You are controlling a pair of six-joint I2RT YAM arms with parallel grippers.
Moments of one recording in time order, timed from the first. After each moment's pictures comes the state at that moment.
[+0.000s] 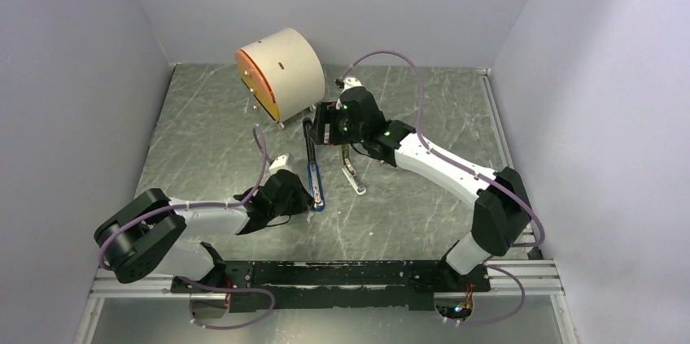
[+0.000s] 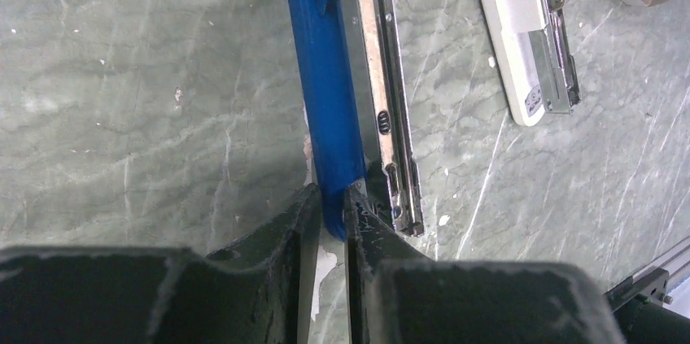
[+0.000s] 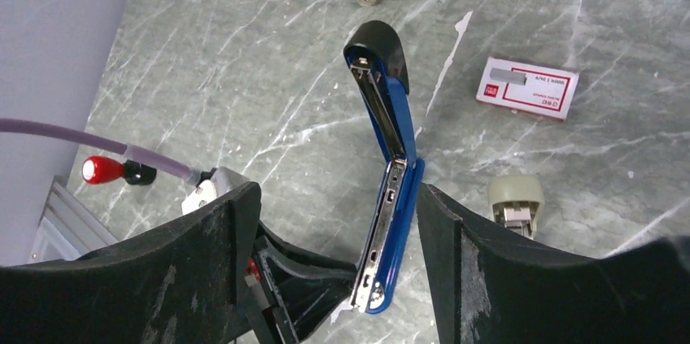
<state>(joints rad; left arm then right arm) -0.84 1.36 0.37 0.25 -0.20 -0.95 0.77 1.58 1.28 -0.22 0.02 0.52</state>
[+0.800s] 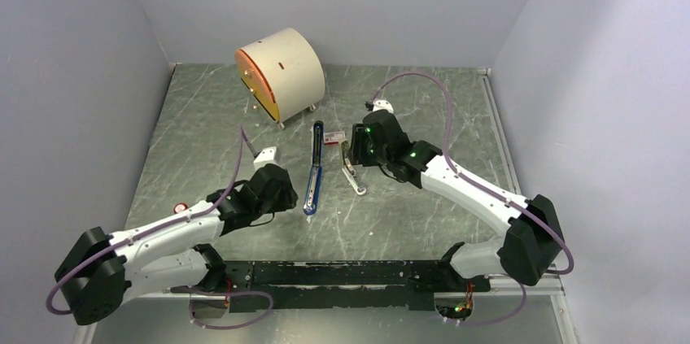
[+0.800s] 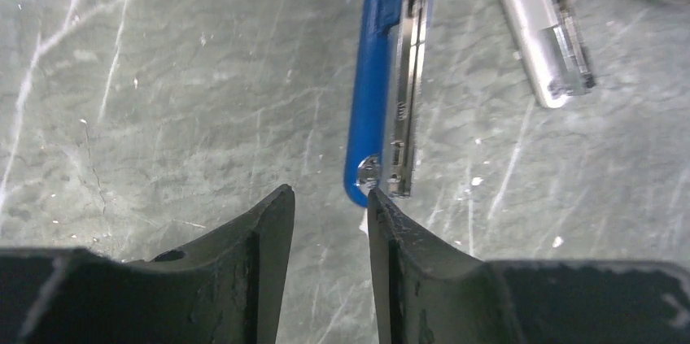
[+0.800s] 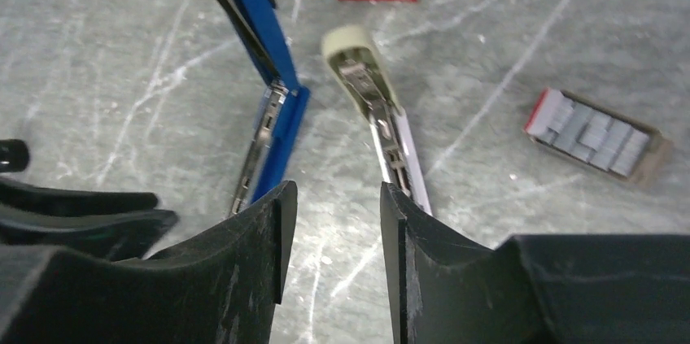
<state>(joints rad) -0.84 1.05 0.49 -0.27 -0.32 -0.85 0.75 1.35 1.03 -0.36 0.16 0.52</state>
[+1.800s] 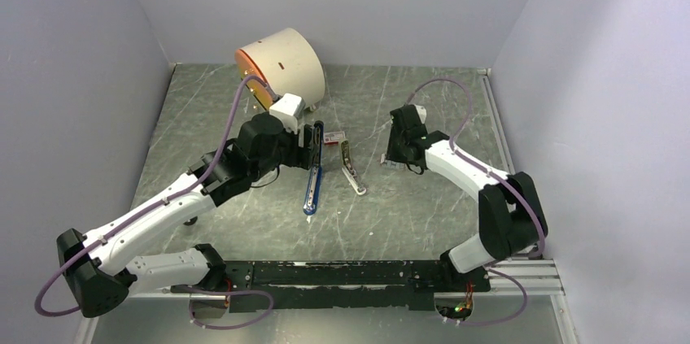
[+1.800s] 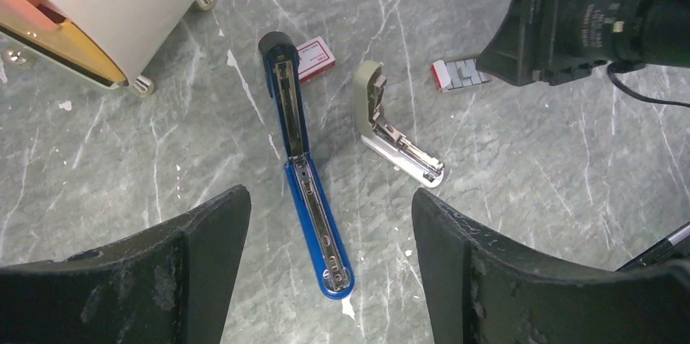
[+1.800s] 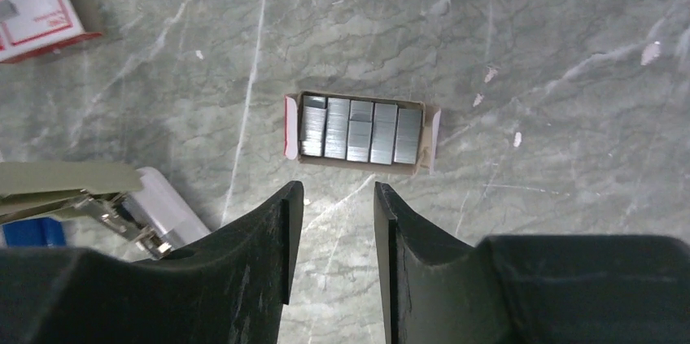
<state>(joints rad) -0.84 1.09 1.04 -0.39 -0.28 -0.31 0.43 1.47 0.94 -0.41 0.23 0.50</state>
